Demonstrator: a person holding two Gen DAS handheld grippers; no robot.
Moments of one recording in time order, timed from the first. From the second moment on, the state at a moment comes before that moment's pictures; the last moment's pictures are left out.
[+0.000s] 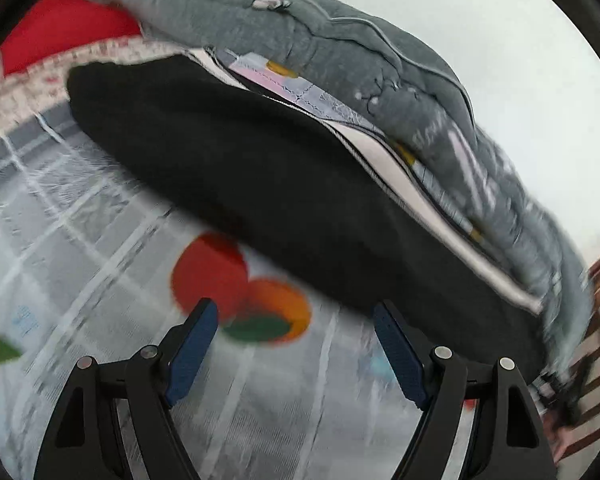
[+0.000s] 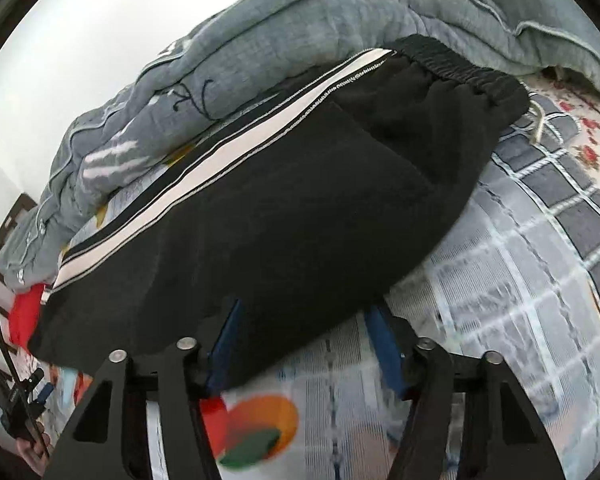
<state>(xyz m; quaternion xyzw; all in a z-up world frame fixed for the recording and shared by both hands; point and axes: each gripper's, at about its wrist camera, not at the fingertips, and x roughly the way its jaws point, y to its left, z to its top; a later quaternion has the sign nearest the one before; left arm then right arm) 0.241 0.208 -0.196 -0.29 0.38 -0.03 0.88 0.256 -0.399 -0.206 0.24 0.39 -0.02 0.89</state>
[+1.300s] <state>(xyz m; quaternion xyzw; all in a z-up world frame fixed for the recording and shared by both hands) 0.116 0.220 -0.203 -0.31 0.38 -0.04 0.87 0.083 -0.438 -0.190 0.25 0.32 -0.03 0.91</state>
